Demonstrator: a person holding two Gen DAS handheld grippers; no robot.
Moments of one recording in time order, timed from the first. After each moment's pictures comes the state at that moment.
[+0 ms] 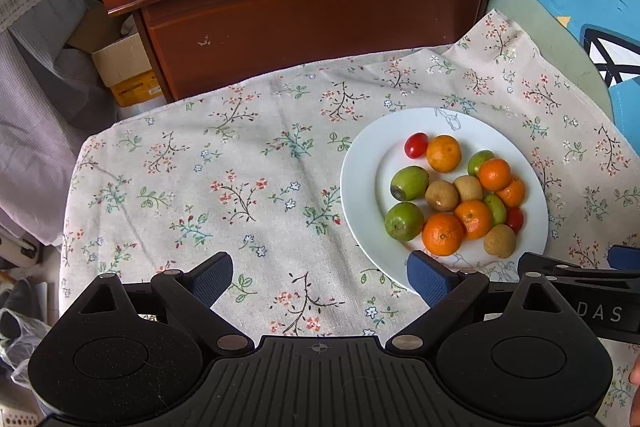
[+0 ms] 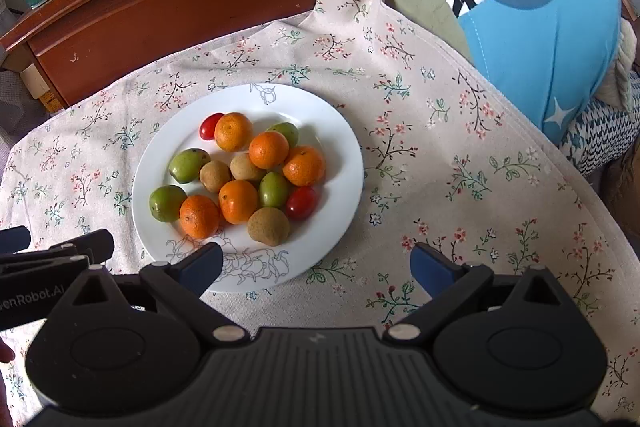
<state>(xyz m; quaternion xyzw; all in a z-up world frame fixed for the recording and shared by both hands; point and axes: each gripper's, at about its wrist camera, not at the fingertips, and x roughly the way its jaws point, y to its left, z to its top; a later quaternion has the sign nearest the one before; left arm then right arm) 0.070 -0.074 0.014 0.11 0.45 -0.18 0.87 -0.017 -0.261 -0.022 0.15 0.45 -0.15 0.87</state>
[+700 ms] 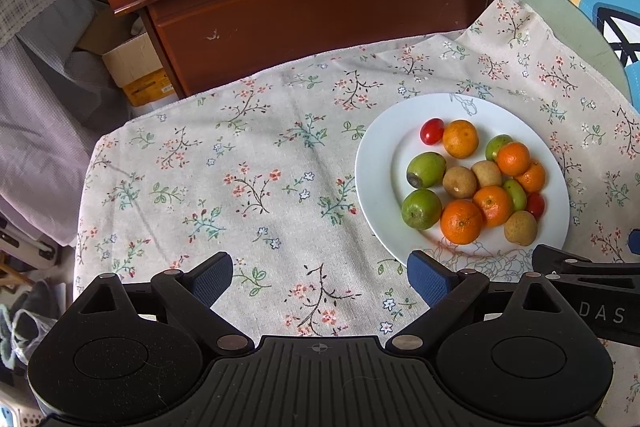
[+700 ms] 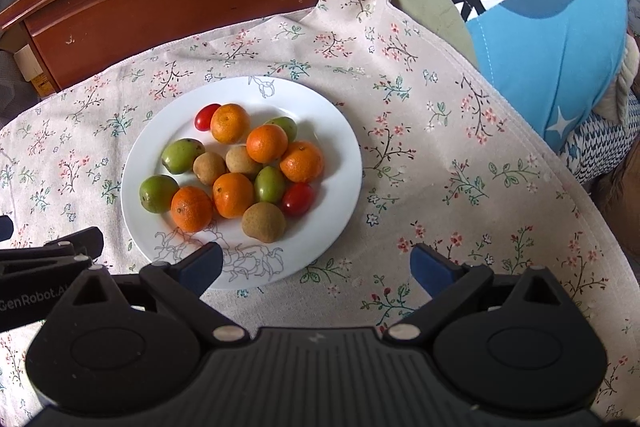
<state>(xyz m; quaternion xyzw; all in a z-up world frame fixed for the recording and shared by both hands) 0.070 -0.076 0.007 0.14 0.45 -0.16 0.87 -0.013 -0.256 -0.028 0.11 0.45 -0.16 0.87</state>
